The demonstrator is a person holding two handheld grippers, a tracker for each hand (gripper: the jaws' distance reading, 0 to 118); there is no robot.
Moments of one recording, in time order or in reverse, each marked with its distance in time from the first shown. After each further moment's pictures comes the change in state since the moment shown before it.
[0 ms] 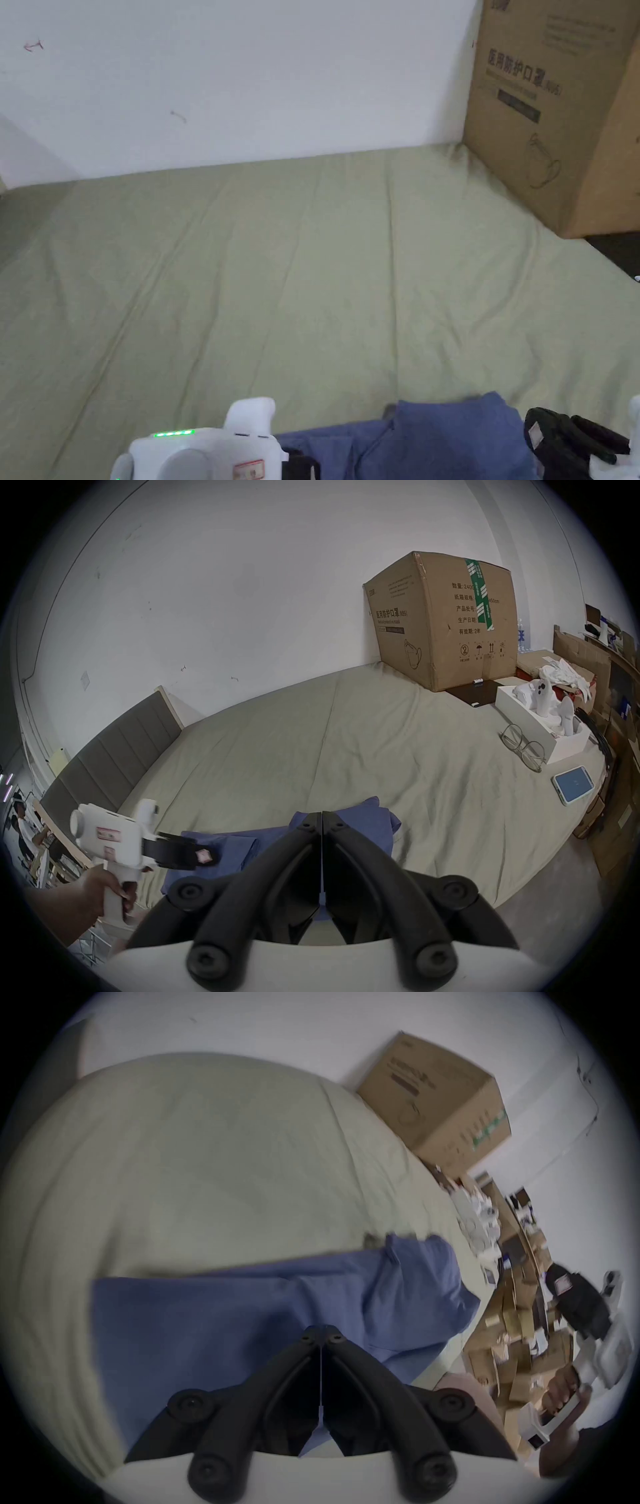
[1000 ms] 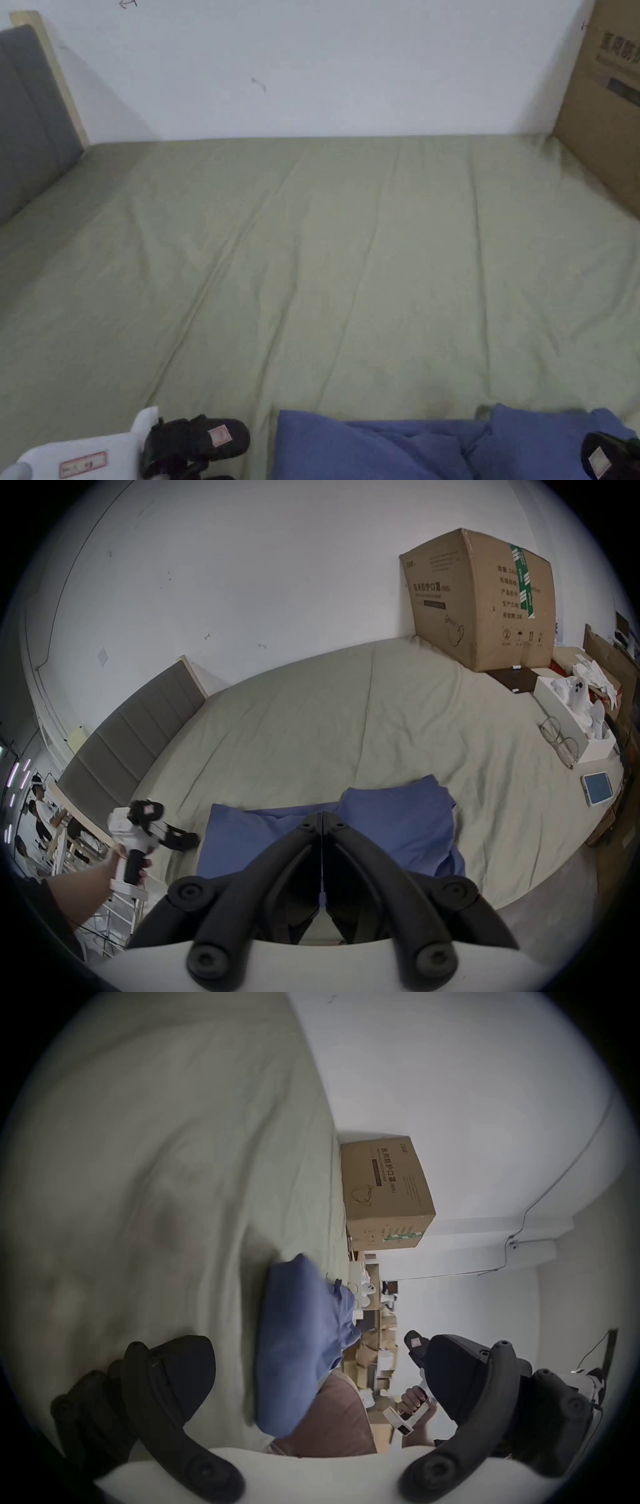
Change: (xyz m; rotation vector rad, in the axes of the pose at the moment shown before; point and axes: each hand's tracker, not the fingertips) left arm -0.254 -0.054 0.060 0.147 -0.699 0.614; right arm -0.052 0.011 -0.025 -0.177 0.119 0.017
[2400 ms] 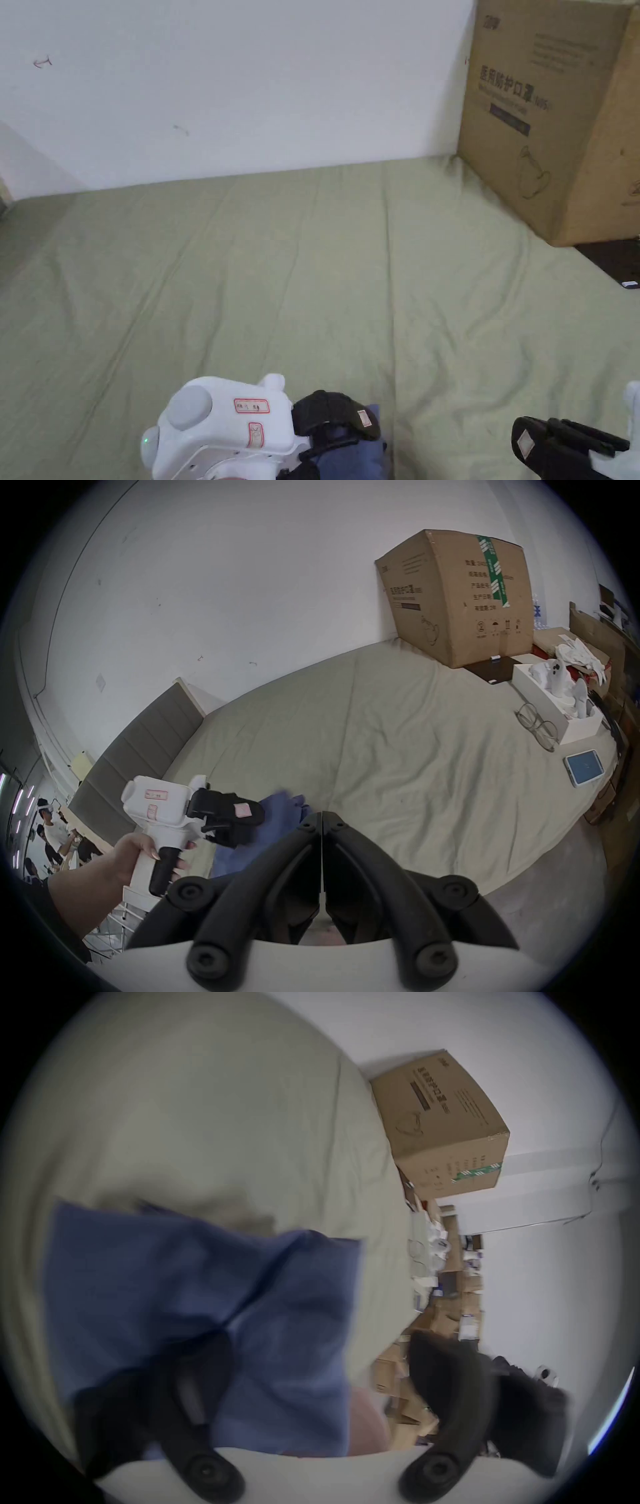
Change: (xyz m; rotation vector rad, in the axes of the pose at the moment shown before) left arm 0.153 -0.065 -0.219 -0.199 0.379 -0.124; right arm 0.044 -0.001 0.062 0.056 -0.011 -0.079
